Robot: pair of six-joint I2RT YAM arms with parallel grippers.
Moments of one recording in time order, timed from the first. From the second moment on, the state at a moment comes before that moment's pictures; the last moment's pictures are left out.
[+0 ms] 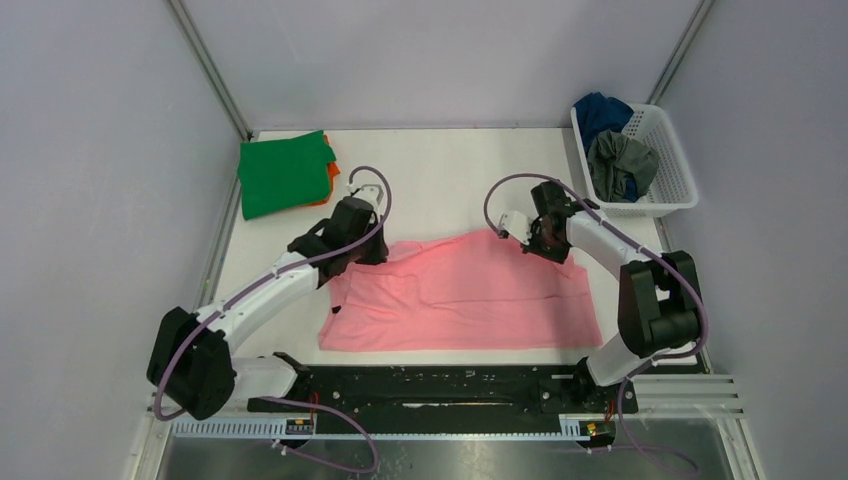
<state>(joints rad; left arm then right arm) -0.55 1.30 0.90 -0.38 -0.06 -0.41 0.26 1.61 1.06 -0.73 0.05 -0.97</state>
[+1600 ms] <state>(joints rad) -0.75 0.57 0.60 -0.98 -0.09 -1.00 0.34 0.80 0.60 -0.39 0.89 -0.44</state>
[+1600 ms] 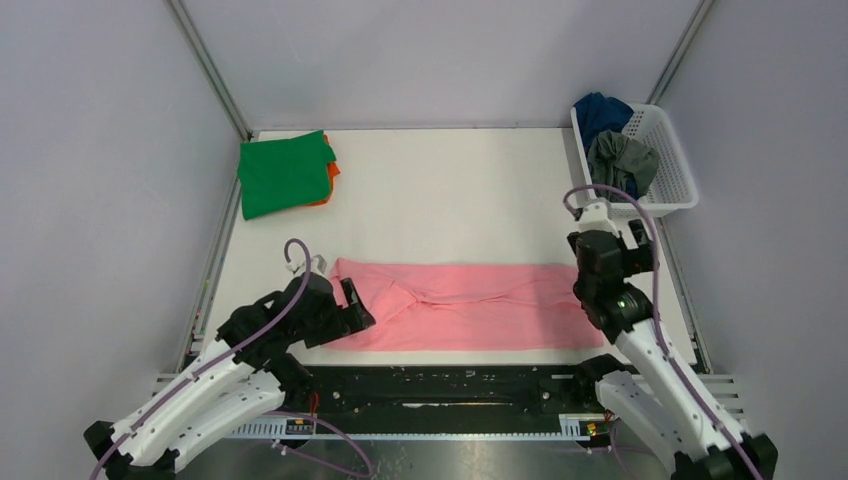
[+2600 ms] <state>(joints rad) -0.57 1.44 0.72 -0.26 0.22 -0.71 0.34 0.66 0.52 -0.50 0.30 0.48</state>
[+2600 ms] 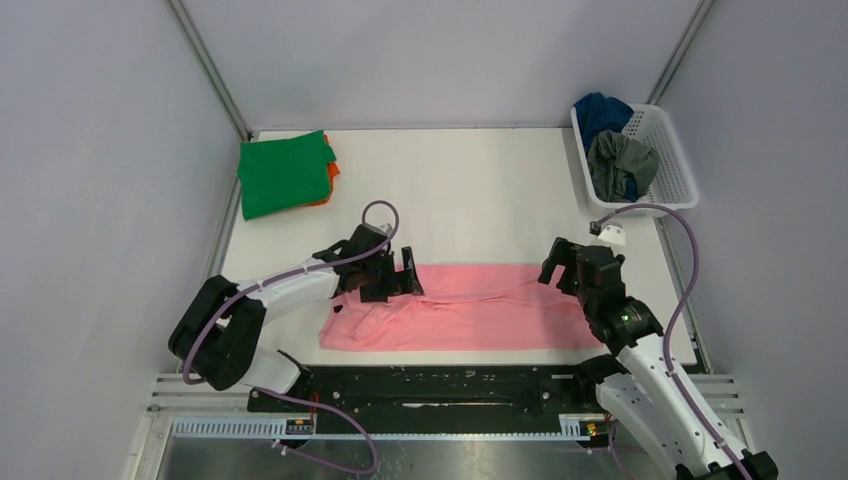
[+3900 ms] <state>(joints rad) -0.49 1.46 0.62 0.00 0.23 -1.00 0.34 1.12 0.50 -0.33 0.03 0.59</state>
